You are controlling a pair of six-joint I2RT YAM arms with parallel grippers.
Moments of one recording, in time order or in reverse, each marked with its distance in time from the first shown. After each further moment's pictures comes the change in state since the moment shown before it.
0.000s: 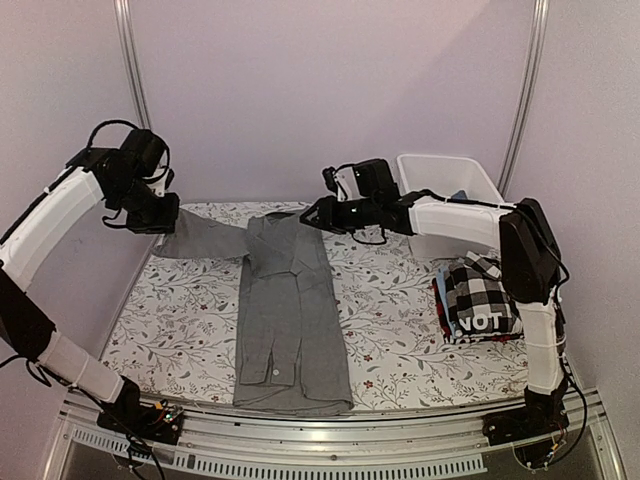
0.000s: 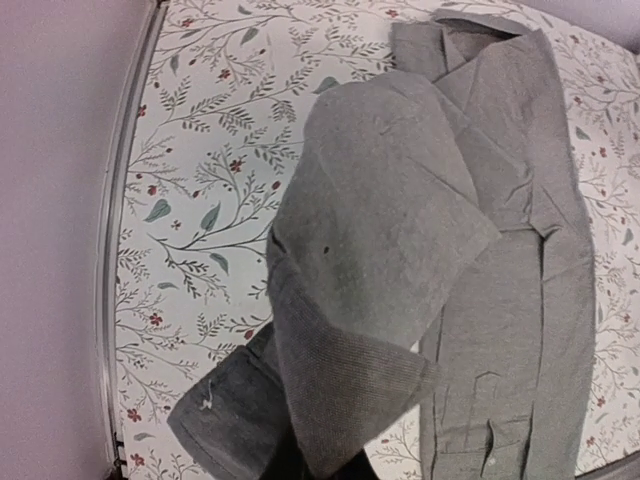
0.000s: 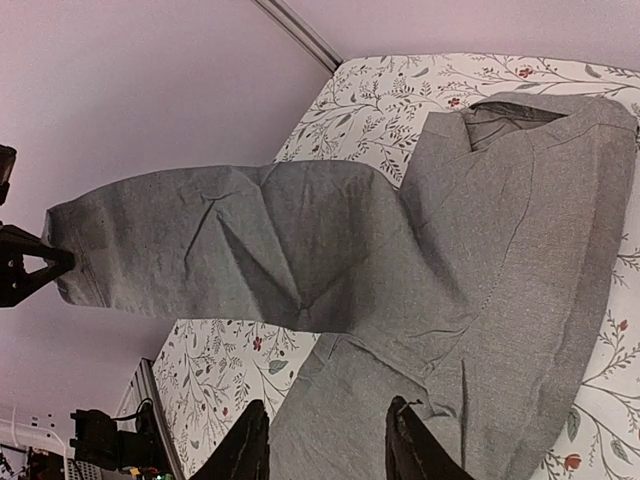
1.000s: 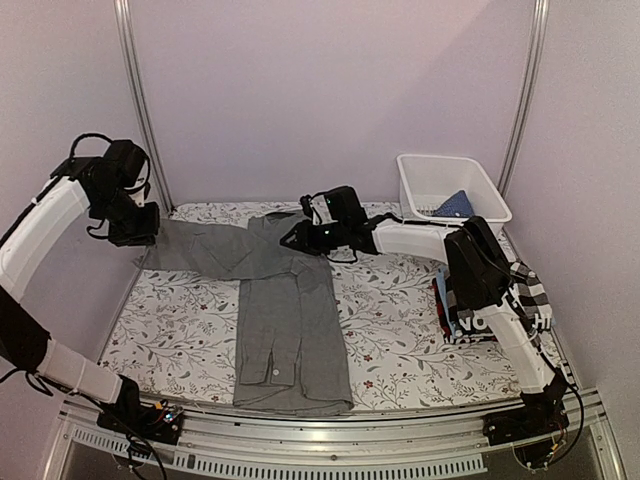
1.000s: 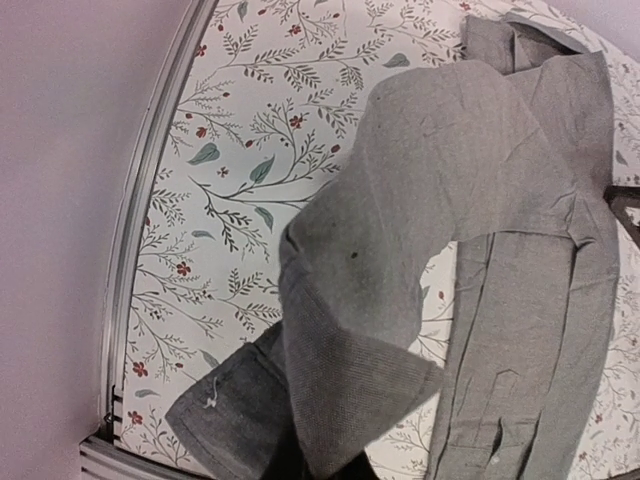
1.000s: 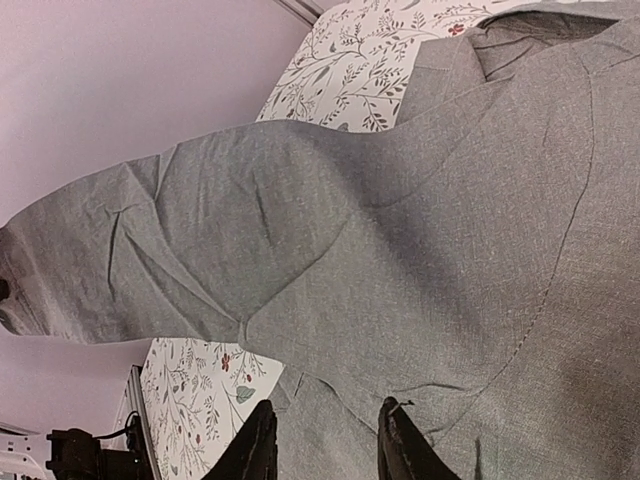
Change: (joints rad) left arm 0.150 -0.079 -0.090 -0.043 -0.020 -0.059; right arm 0.038 0.365 0.299 0.032 -0.041 0.091
